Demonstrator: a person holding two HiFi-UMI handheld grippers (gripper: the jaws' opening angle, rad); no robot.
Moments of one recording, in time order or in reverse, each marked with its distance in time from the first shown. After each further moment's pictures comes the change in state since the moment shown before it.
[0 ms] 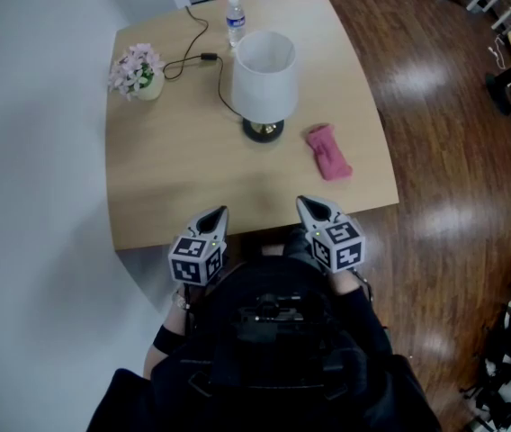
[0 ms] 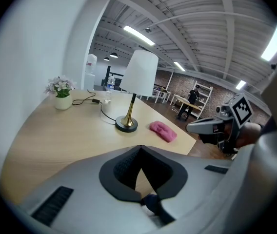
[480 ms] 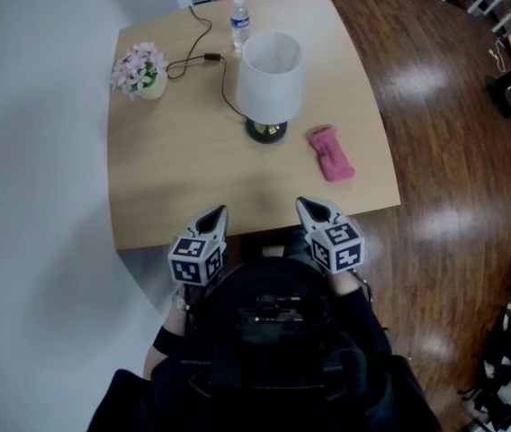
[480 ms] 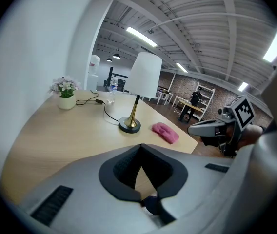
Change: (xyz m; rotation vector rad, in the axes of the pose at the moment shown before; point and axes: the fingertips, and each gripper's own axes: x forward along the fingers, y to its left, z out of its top) left arm -0.006 0.009 0.001 -0.027 -0.018 0.015; right arm 0.004 0.010 0.002 -0.016 0.013 0.006
